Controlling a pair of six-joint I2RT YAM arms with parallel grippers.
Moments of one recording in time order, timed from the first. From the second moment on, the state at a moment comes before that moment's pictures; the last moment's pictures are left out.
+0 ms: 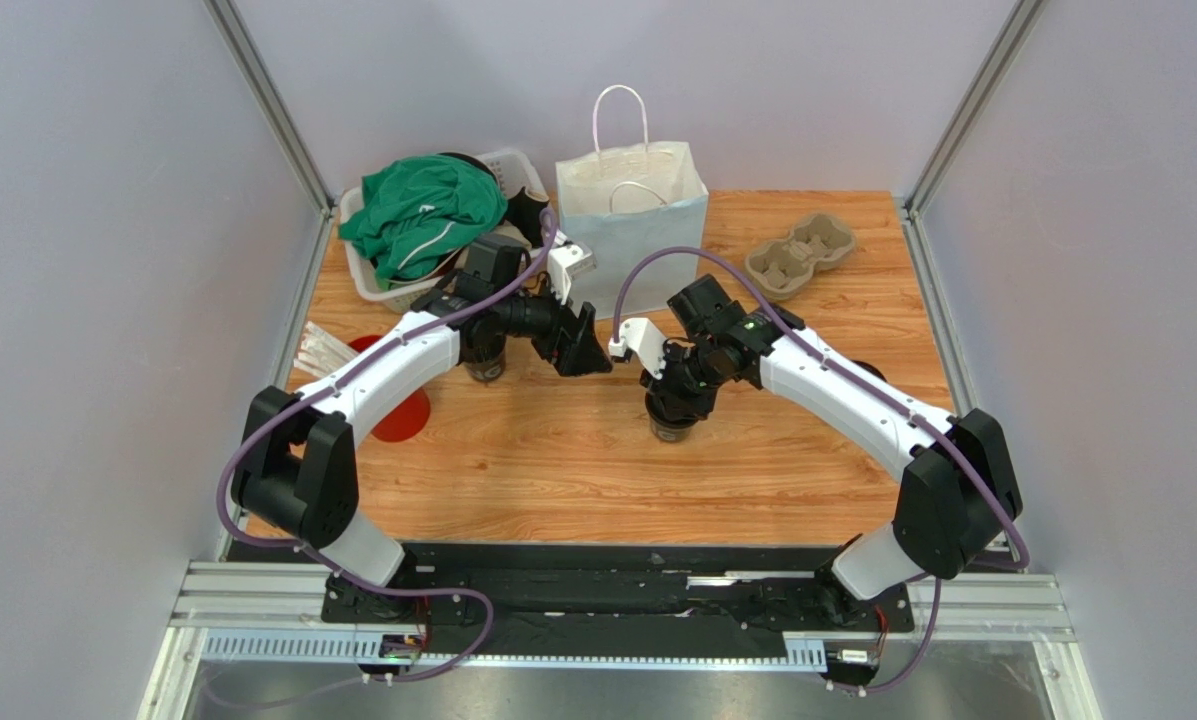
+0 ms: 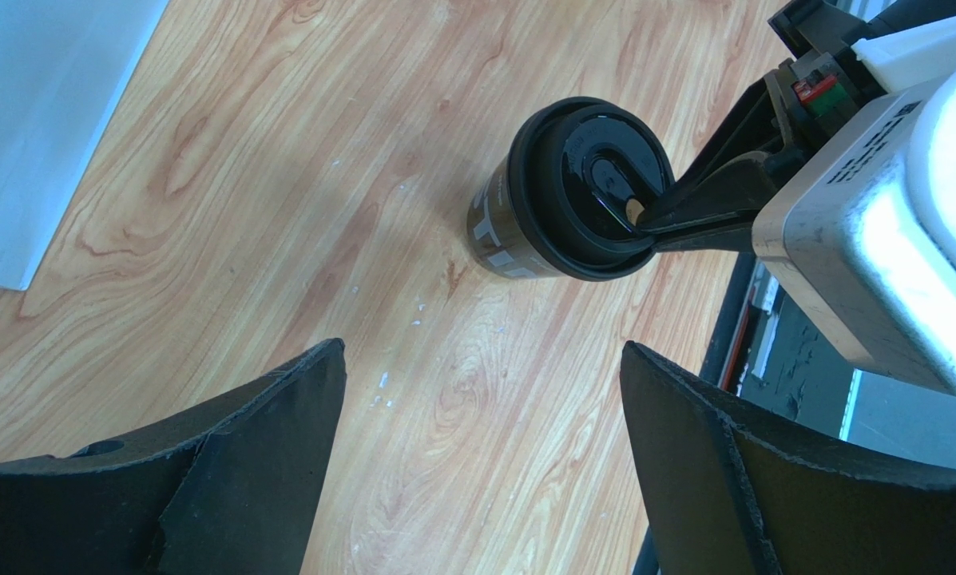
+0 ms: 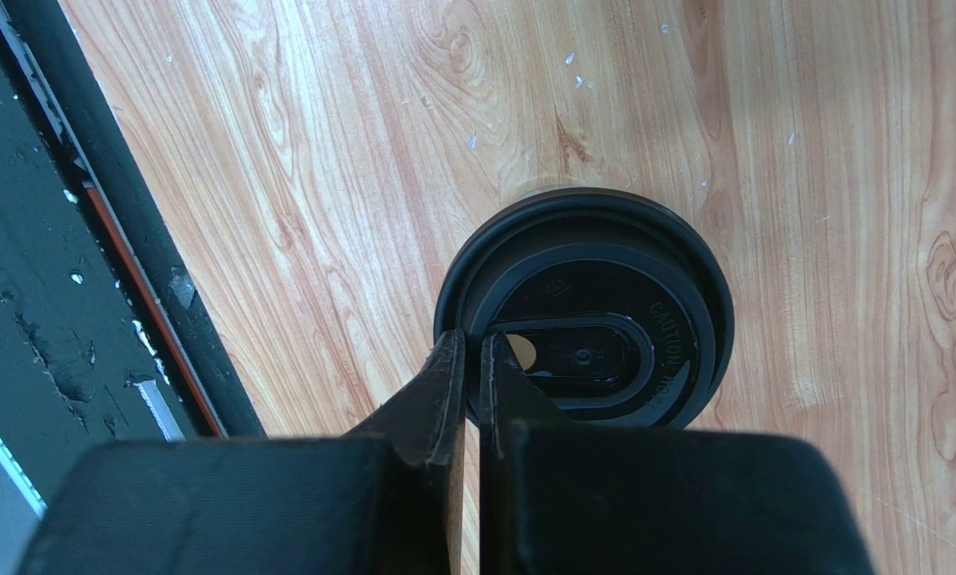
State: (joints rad) left arm -0.46 1.56 1.17 -0.30 0.76 0.07; right arm 0.64 1.51 1.21 -0.84 -0.34 -0.56
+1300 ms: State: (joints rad) left arm -0.48 1.65 1.19 -0.32 0.79 0.05; right arm 0.61 1.30 1.22 -0.81 -0.29 -0.53
